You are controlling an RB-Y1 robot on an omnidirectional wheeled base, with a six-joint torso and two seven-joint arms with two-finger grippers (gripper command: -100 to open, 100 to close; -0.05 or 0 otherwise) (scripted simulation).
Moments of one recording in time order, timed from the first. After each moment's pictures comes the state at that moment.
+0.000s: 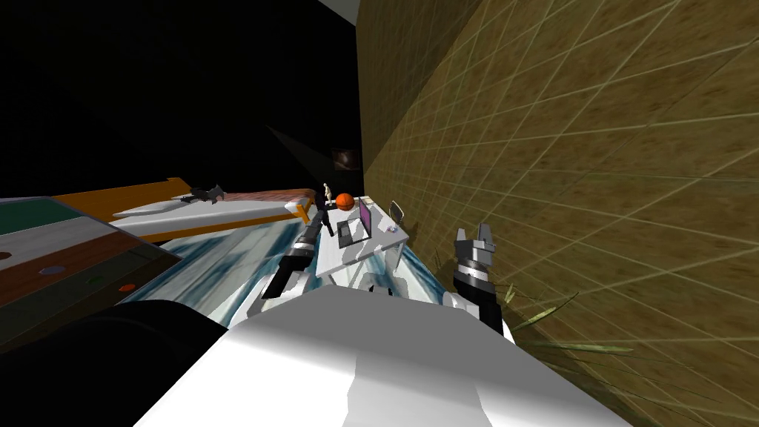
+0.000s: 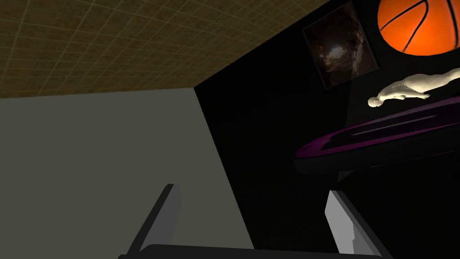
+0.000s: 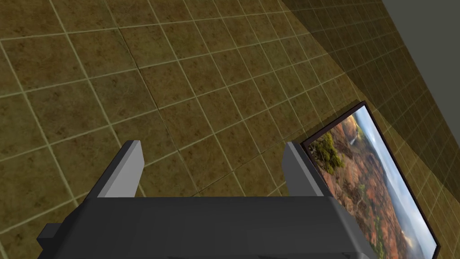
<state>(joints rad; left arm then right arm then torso) 0.51 0.15 0.19 -2.29 -0.08 -0.15 -0.25 0.48 0.05 -0.07 -2.25 -0.01 -0.46 -0.05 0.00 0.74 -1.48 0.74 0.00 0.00</state>
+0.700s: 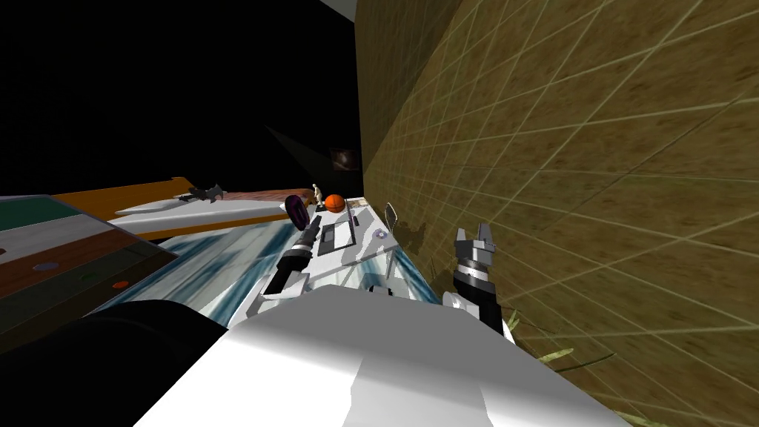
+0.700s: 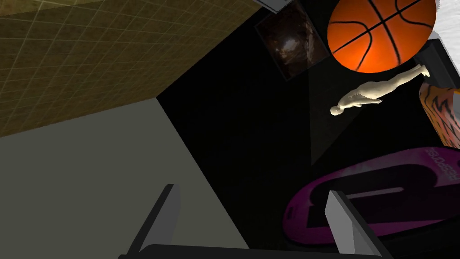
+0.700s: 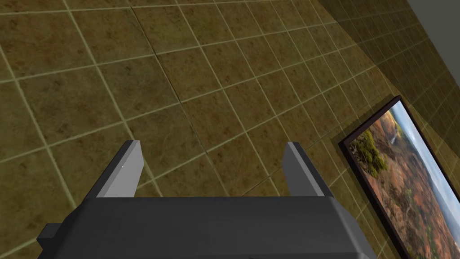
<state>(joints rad) 0.50 0.13 0.24 -2.23 -0.11 -0.04 -0.29 0.48 0.05 -0.07 -2.25 -0.01 -0.46 -0.05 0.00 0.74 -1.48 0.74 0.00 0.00</state>
